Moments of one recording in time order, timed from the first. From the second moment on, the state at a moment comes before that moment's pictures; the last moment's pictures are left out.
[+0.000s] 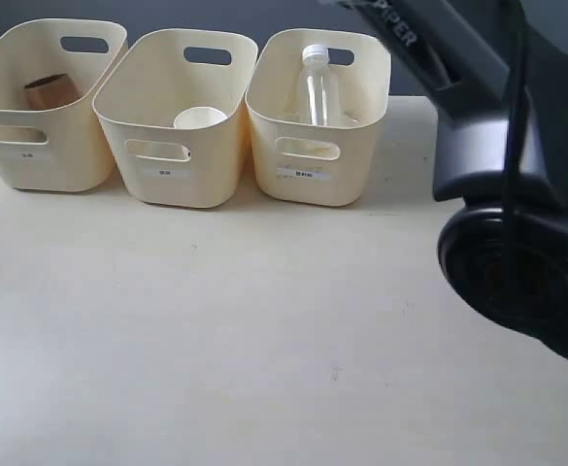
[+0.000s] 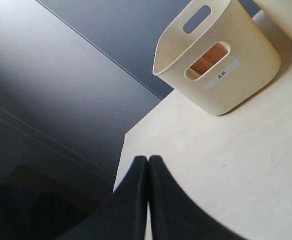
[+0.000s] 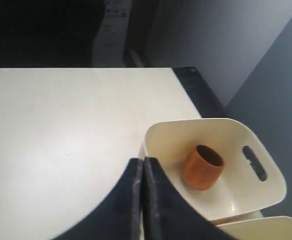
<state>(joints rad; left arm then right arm) -0.16 0.00 0.00 0.79 0.27 0.03 1.04 2.32 -2.75 0.23 1.00 -0.48</state>
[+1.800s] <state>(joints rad) -0.16 0.00 0.00 0.79 0.27 0.03 0.51 0.67 -0.25 0.23 -0.11 -0.14</state>
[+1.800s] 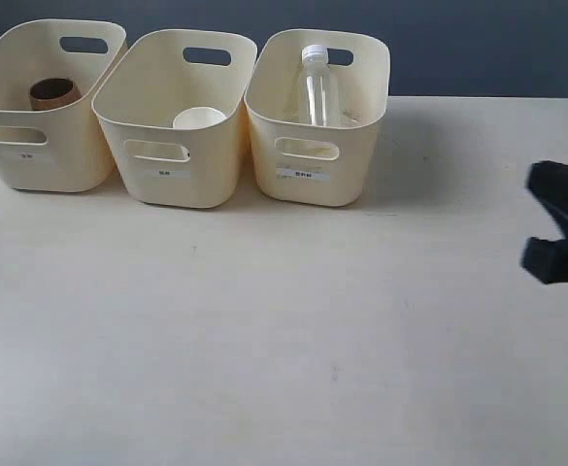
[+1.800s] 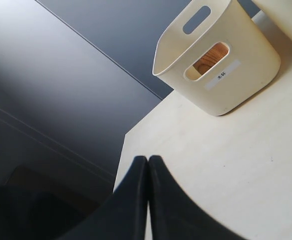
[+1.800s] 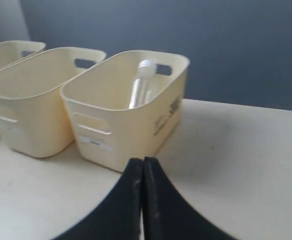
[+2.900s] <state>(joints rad) -0.16 0.00 0.00 0.79 0.27 0.03 -0.02 0.00 -0.01 0.19 0.18 -0.23</state>
